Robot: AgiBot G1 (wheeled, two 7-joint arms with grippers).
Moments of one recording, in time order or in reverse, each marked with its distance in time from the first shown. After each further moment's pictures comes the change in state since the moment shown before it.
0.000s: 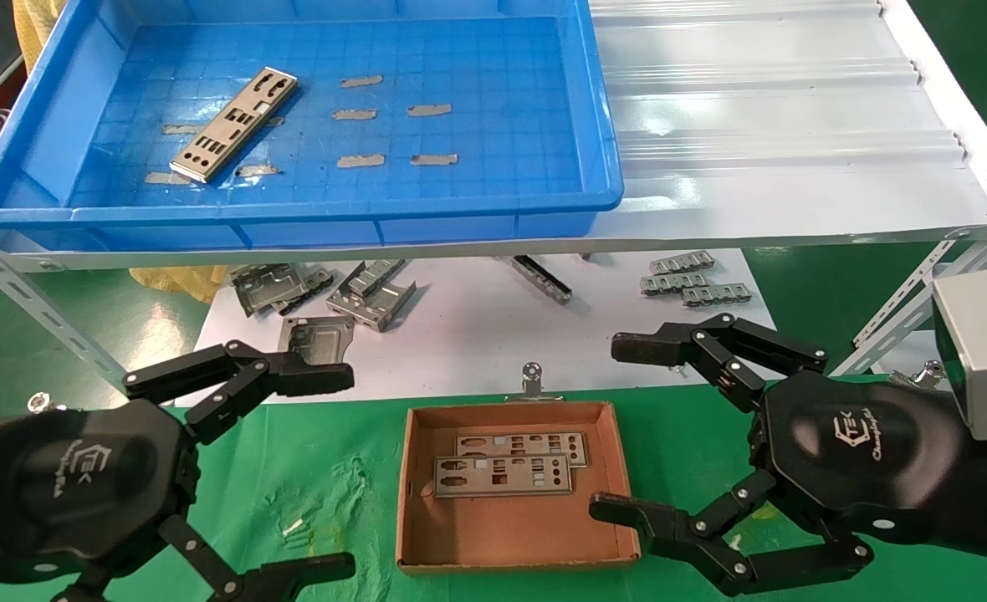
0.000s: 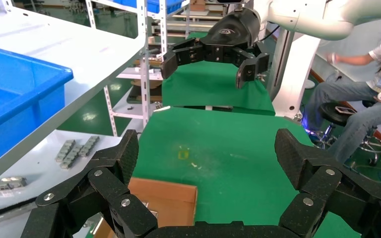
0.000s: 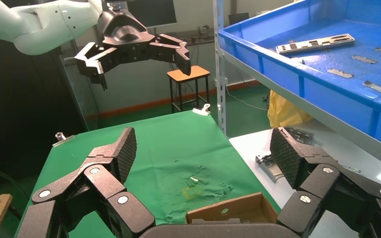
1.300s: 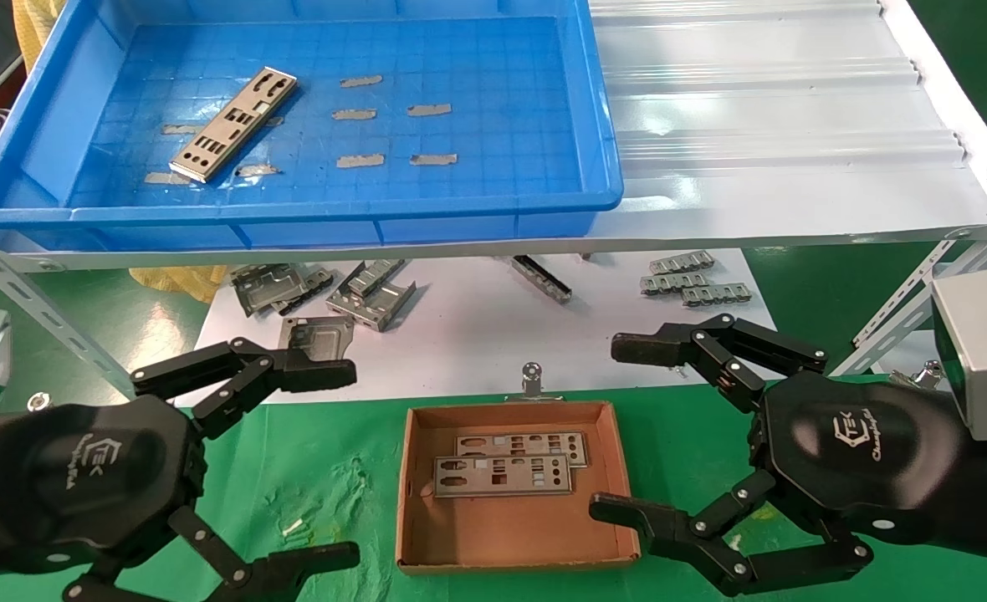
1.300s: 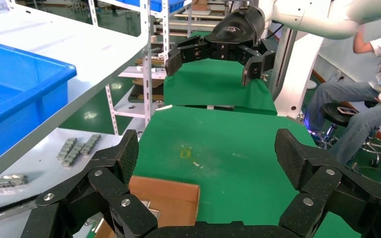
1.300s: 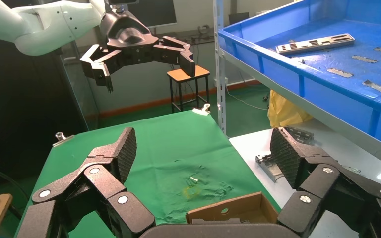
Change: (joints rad) left arm -0.009 0.013 0.011 0.021 0.010 -0.002 0.006; right arm 0.000 0.000 0.000 0.000 0.000 0.000 0.000
